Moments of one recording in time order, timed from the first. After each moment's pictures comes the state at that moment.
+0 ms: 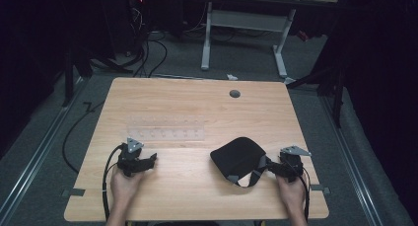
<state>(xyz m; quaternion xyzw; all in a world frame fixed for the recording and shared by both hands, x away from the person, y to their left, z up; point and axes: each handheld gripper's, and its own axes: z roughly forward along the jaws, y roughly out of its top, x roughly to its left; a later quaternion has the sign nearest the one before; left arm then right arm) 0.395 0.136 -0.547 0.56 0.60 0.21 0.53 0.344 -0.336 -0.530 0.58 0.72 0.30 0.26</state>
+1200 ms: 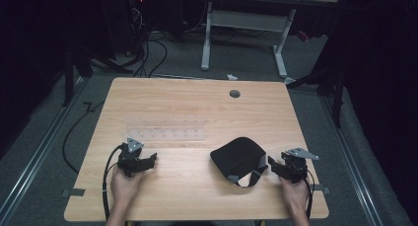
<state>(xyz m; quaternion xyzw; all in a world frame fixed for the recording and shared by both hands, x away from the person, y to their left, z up) 0.396 0.135 -0.547 0.56 0.60 0.22 0.53 0.329 -0.342 -0.519 0.57 0.70 0.34 0.25</state>
